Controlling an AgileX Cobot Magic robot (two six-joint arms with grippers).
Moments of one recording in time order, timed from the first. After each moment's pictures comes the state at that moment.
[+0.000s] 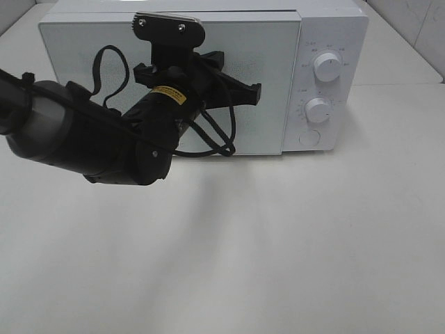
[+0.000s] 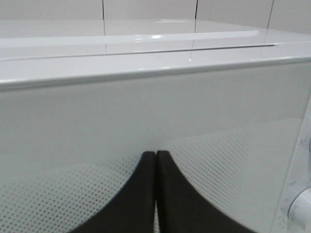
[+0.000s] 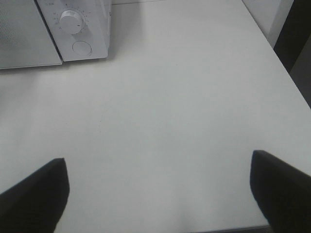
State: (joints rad) left arm -0.80 2.07 -1.10 -0.49 -0.92 0.29; right arm -0.05 0.00 -0.50 0.05 1.06 0.00
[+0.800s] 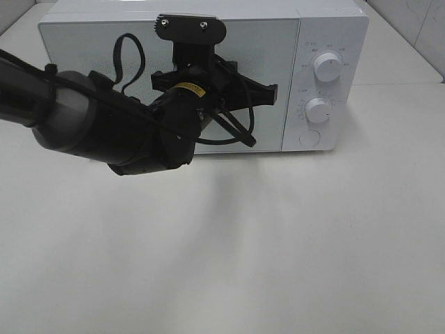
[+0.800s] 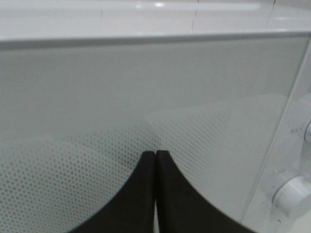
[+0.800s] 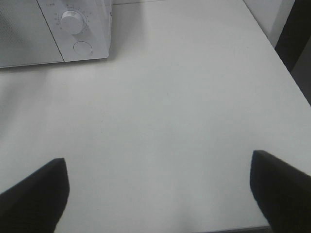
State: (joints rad) left arm -0.85 2.08 -1.20 -0.65 -0.72 0.38; right arm -0.05 0.00 -0.50 0.05 1.06 0.00
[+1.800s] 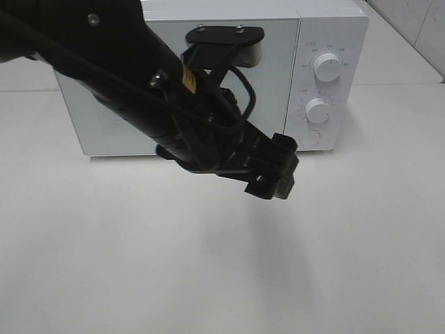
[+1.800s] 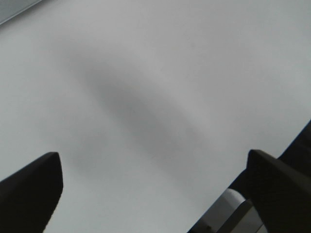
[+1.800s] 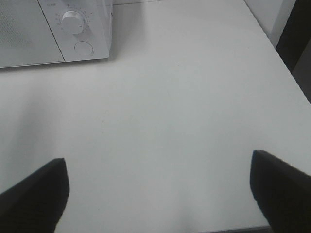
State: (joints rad) left arm -0.92 1.70 -1.20 -0.14 0.56 -0.13; right arm -0.05 0.00 -0.50 0.06 1.06 0.00
